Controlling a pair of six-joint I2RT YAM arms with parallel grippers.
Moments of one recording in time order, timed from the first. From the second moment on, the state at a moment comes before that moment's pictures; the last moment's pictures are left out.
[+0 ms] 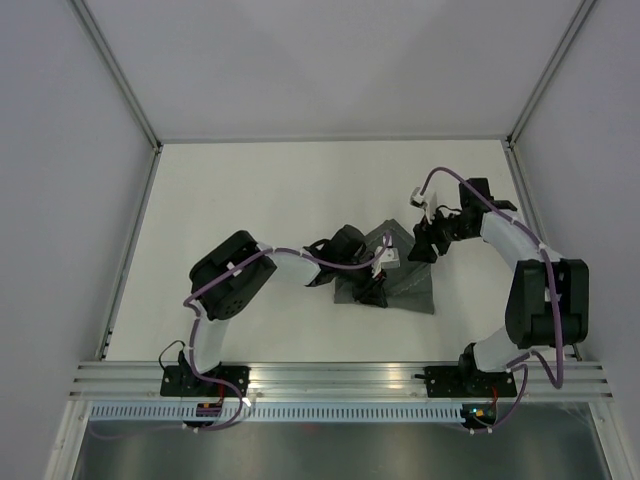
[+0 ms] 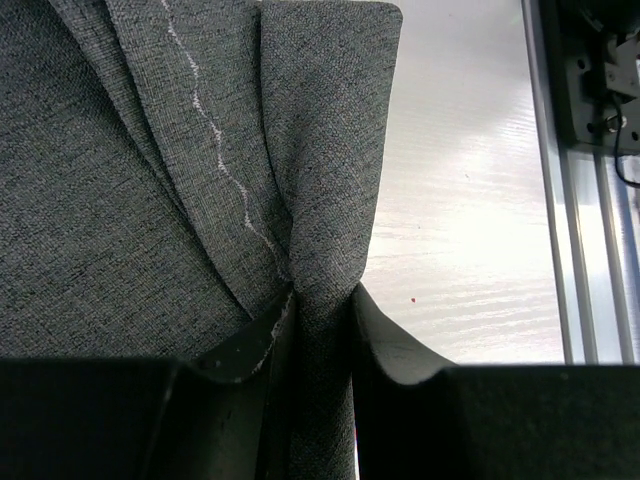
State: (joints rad) left arm -0.91 2.03 1.08 0.23 0.75 0.17; right arm 0.00 1.62 1.07 -0.72 -0.80 -0.79
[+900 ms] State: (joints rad) left arm -0.85 2.12 1.18 0.15 0.91 0.00; right arm 0.40 1.23 0.57 -0.41 -0.51 -0.82
